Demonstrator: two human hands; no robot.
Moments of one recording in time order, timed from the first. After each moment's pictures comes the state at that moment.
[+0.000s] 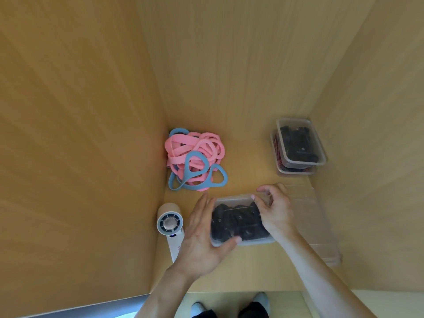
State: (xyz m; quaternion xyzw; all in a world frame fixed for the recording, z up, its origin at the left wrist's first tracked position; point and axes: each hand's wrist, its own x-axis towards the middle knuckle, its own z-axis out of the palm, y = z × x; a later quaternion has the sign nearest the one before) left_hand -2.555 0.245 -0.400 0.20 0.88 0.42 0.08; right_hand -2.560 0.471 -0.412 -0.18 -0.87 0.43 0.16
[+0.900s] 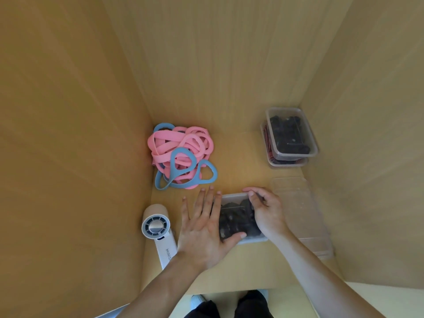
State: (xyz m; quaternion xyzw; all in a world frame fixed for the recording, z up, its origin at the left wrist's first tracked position) left_hand -2.570 0.281 -0.405 0.27 0.96 0.08 0.06; right_hand -2.558 0.468 -0.417 -0.23 -0.76 0.60 0.09
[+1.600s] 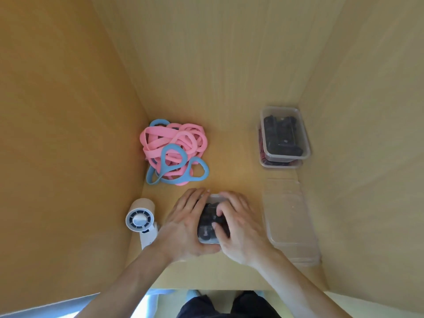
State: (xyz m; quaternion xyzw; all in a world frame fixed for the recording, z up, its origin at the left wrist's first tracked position) left_hand -2.577 0.275 -0.401 0.31 0.93 0.19 0.07; right_hand -2.526 0.461 -0.388 0.08 -0.95 0.31 0.04
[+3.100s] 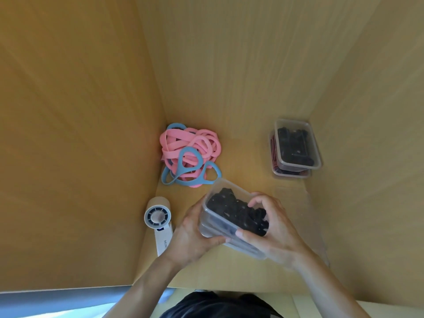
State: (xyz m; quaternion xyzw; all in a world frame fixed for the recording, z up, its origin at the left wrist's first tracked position) left_hand -2.561 0.256 -0.406 0.15 0.83 0.52 0.12; right_hand -2.511 0.486 -0.355 -0.02 -0.89 0.45 -0.03
